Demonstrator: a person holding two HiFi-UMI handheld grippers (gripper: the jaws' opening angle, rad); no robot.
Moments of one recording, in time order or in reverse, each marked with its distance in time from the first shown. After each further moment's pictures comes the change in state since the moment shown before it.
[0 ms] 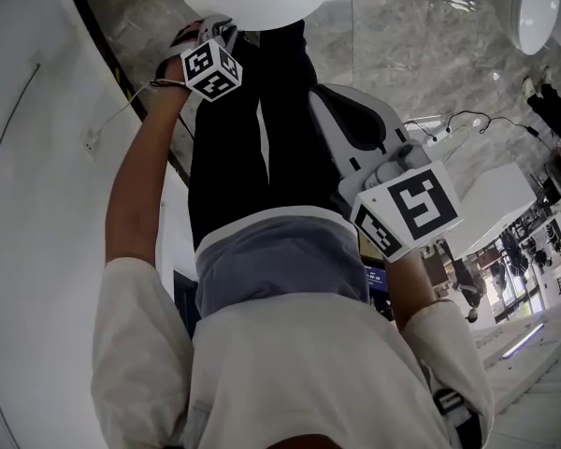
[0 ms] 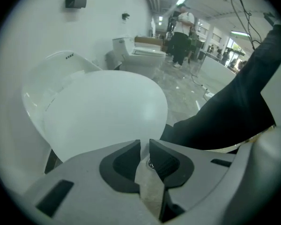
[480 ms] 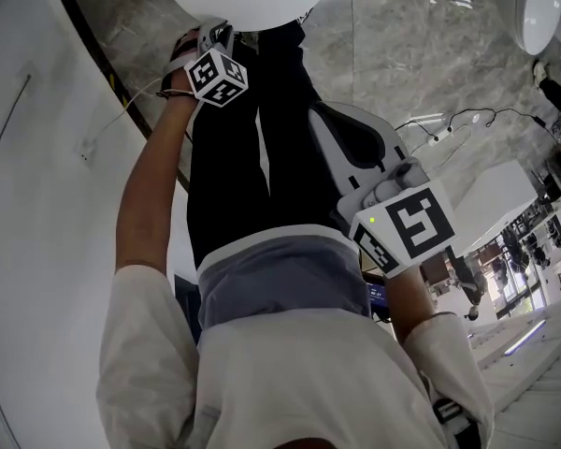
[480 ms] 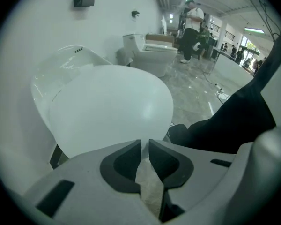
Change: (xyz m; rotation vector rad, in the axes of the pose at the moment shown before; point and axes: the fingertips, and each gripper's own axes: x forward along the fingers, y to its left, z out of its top) left arm 0.036 0.007 -0.016 -0.090 0.021 0.135; right arm 0.014 -0.013 -0.024 0.025 0.035 -0.022
